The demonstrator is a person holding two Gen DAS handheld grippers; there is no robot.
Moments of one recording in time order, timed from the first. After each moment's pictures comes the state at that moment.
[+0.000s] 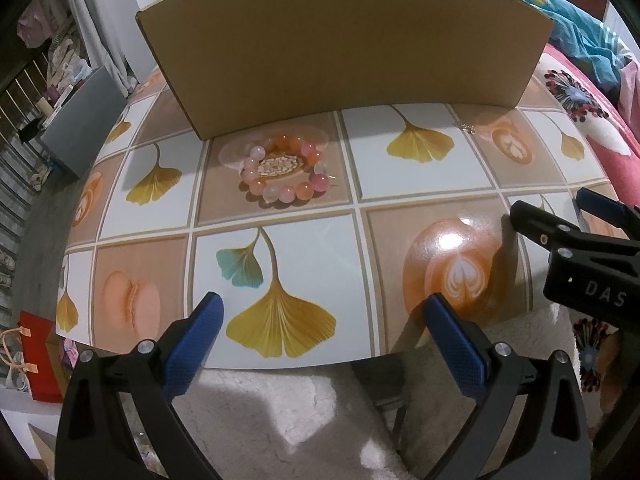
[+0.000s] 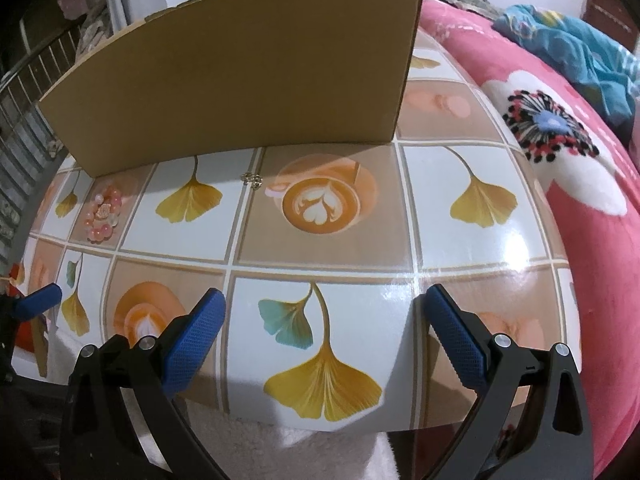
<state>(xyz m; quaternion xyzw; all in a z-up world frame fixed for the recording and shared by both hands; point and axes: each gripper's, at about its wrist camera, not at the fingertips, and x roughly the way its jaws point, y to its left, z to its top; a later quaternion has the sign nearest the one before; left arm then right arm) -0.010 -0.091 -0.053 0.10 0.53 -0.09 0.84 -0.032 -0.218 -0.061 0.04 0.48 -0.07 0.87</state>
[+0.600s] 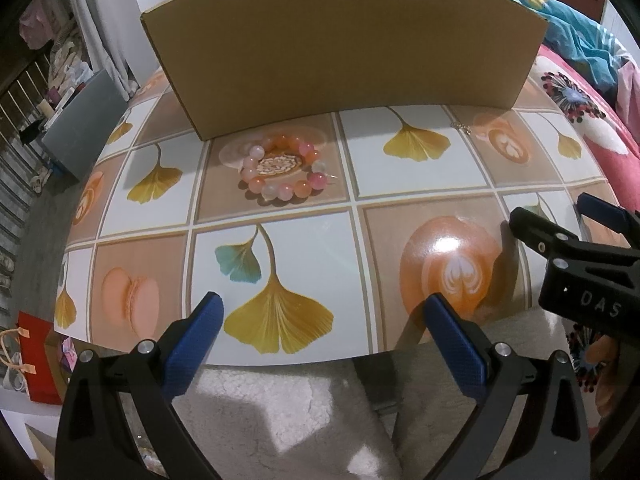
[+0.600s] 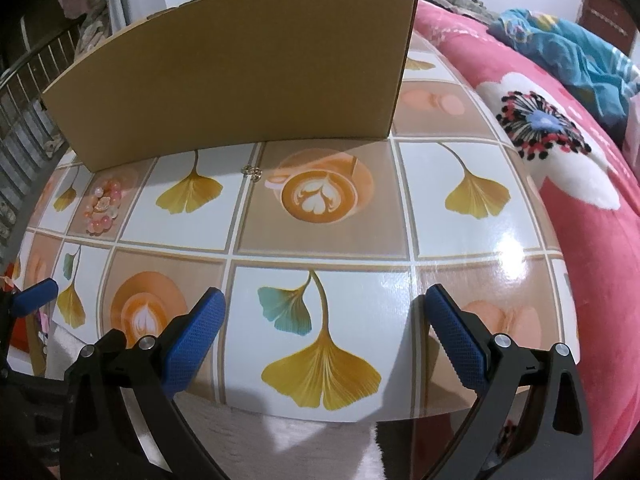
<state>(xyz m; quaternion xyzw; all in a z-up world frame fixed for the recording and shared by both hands) -0.016 -0.092 -0.055 0.10 0.51 -0.09 0.85 -0.043 -0.213 -0.063 0.04 0.47 -0.08 0.88</state>
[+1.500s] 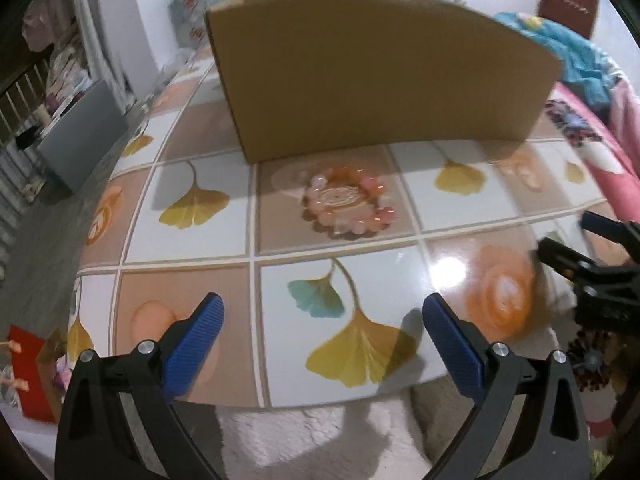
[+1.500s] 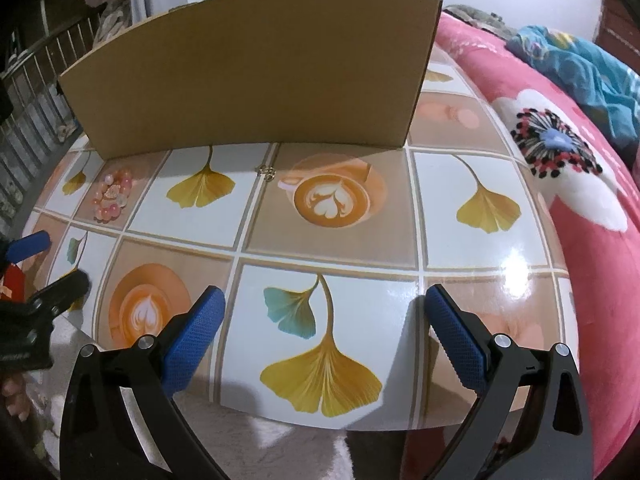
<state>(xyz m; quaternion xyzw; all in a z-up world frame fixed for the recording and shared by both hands) 0.006 -0.050 -0.052 0.08 0.49 -0.11 0.86 -0.045 -0.208 -0.061 0.01 0.47 -0.05 0.88</state>
